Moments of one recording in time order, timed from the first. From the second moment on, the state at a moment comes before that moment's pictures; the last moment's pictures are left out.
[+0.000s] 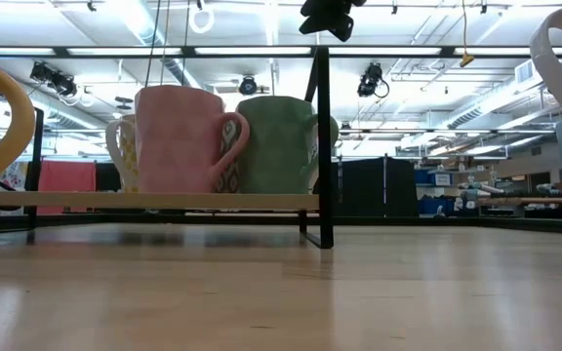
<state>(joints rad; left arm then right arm) -0.70 1.50 1.43 -1.19 -0.07 -1.83 -0.15 1.58 1.67 -0.83 -0.21 0.00</state>
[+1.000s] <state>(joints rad) -0.83 1.82 1.43 -1.04 0.00 -2.24 -0.15 1.58 1.67 -0.83 -0.21 0.00</state>
